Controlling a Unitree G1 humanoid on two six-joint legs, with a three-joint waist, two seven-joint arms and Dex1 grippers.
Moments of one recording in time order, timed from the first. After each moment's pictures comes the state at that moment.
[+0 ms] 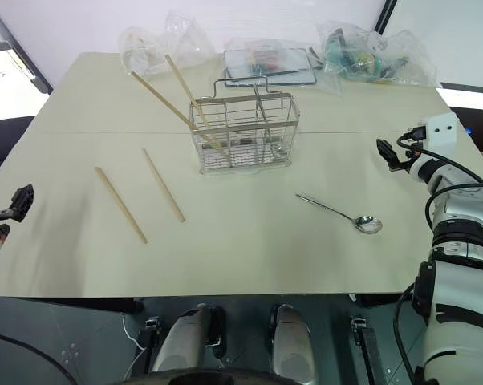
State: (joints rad) left arm 0.10 0.57 0.77 -0.43 -0.57 0.69 -0.17; right arm -0.80 -0.76 -0.26 1.01 0.18 -0.03 0.62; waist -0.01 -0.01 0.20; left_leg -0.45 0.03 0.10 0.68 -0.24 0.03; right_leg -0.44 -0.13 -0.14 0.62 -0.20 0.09
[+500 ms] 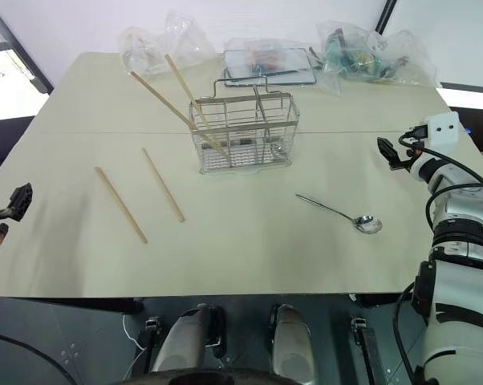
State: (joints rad) left arm 0.10 0.57 0.77 -0.43 -0.57 0.69 -0.17; right arm -0.80 -0.76 -0.26 1.01 0.18 -0.03 0.62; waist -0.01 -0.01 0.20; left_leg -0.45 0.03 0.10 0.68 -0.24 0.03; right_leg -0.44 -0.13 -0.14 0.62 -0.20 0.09
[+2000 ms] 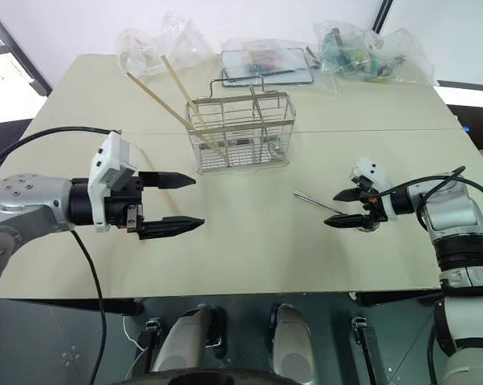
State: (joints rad) left arm -0.45 0.92 0.09 -0.59 -0.99 0.95 -0.76; right arm -0.59 -0.86 0.08 0.44 0.13 0.45 1.39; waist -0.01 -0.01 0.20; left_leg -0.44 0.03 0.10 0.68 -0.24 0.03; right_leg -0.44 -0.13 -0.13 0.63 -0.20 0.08
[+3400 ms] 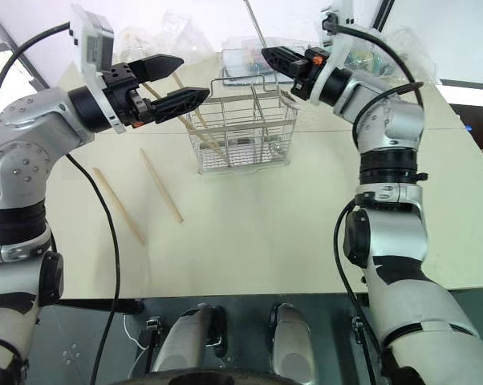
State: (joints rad) left arm -0.88 0.64 0.08 -0.20 -0.74 0.82 -0.63; right arm -1.18 -0.38 -0.23 0.58 0.45 0.60 0.82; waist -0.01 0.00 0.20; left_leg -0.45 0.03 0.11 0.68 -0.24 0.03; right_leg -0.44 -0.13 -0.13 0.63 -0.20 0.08
